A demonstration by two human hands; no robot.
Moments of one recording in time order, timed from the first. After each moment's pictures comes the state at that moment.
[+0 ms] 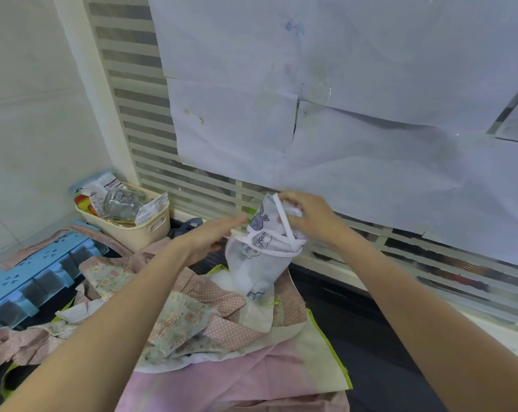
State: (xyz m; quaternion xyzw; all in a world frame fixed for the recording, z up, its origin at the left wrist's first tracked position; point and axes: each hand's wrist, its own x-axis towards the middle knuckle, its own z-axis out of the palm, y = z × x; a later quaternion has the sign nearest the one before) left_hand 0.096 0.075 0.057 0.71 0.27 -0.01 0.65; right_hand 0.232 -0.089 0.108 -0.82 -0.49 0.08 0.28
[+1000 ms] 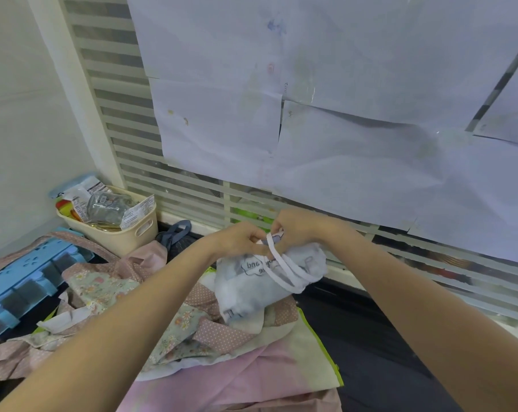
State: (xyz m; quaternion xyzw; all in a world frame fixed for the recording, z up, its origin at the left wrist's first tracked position) left_hand 0.137 0.033 0.064 0.90 0.08 -0.05 0.42; right_hand 0.226 -0.088 0.117 -0.84 -0.50 0.22 0.03
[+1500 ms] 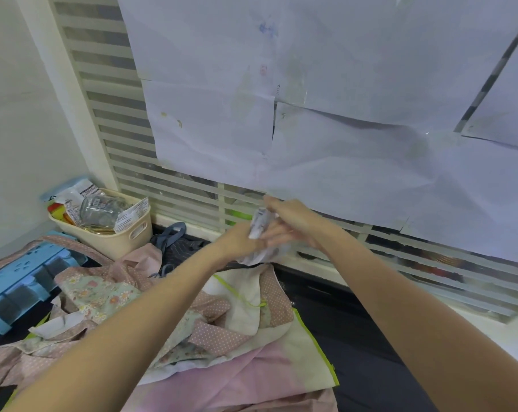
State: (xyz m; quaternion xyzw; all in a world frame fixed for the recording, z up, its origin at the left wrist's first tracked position) left_hand 0.142 0.014 0.060 0.85 0.19 0.02 0.49; right_hand 0.221 -0.092 0.117 -0.77 -0.23 0.36 0.48
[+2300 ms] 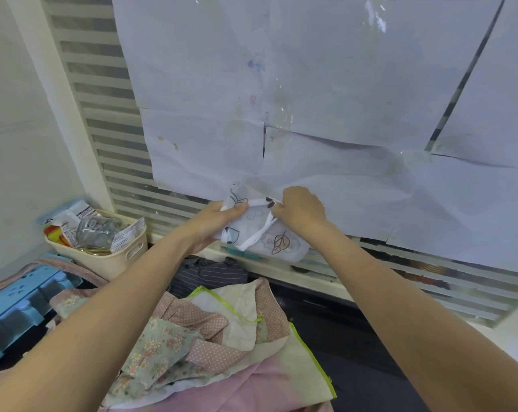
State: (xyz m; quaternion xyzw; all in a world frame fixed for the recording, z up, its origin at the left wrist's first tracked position) left_hand 0.127 0.038 0.124 0.68 0.18 0.10 0.70; right_hand 0.233 -0.092 0.153 -0.92 -0.33 -0.01 0.19
